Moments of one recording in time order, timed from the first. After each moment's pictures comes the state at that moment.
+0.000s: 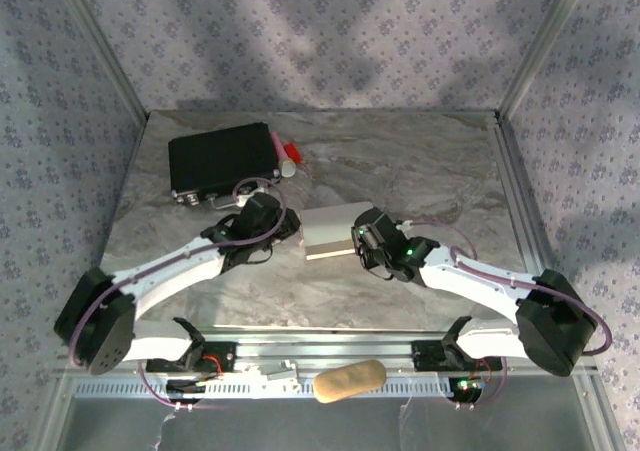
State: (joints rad) left arm -0.72 1.31 0.75 -0.19 -0.10 -1.07; right arm 0.82 1.25 0.69 -0.23 0.22 1.92
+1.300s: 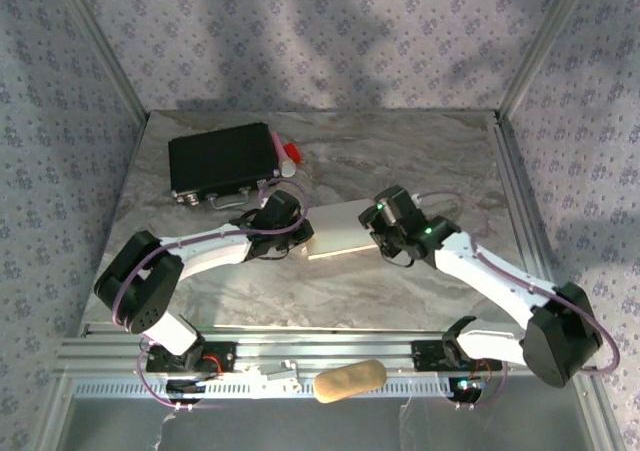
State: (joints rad) left arm -0.73 1.56 0.81 -0.09 0.04 -1.06; right arm 0.62 1.19 0.85 -0.53 0.04 1.36
